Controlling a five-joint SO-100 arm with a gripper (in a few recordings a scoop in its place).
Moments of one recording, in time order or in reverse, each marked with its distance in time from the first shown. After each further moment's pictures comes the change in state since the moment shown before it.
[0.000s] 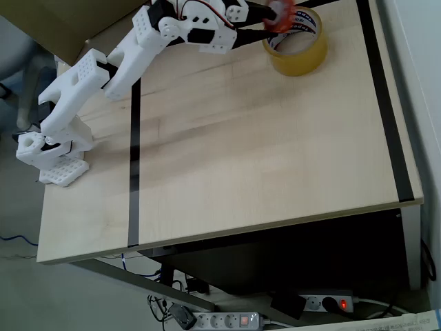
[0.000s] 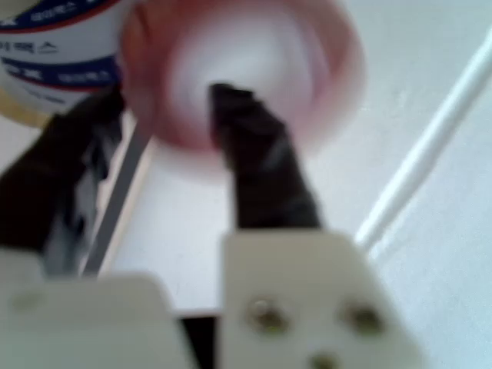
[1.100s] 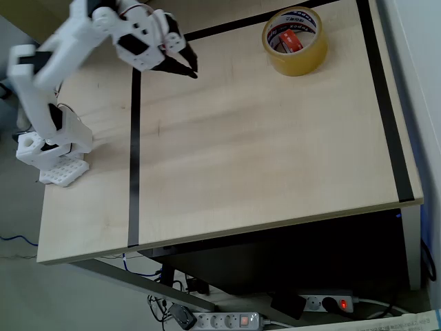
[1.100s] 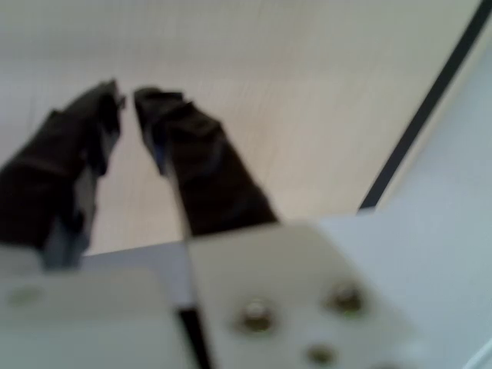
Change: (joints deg) arm 7.6 55.5 63.0 21.8 7.3
